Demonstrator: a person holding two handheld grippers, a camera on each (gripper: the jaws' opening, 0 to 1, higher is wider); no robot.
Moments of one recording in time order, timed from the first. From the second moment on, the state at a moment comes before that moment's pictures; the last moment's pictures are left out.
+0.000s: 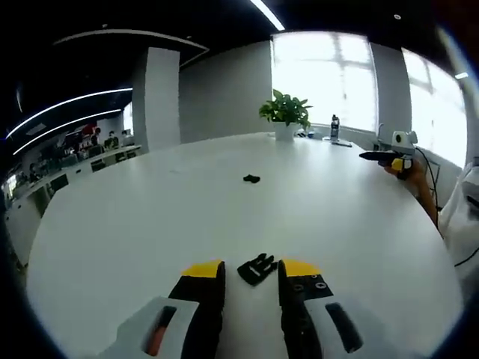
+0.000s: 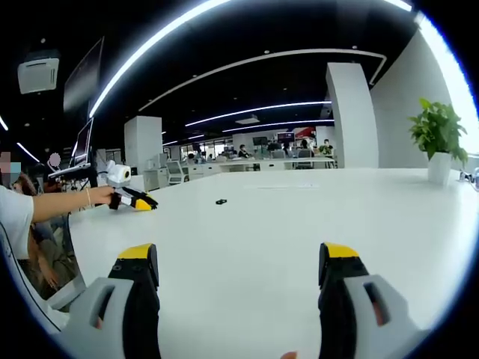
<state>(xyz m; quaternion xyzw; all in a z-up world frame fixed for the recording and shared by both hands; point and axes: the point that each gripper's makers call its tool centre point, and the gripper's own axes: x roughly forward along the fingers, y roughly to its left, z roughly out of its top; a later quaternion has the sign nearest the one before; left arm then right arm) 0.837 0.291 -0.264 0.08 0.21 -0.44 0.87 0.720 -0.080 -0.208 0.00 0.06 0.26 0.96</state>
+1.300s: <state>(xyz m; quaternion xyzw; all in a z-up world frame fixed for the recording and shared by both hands) 0.832 0.260 -0.248 0.07 0.19 -0.46 0.86 0.719 -0.068 -0.202 -0.01 0.06 0.27 0.96</state>
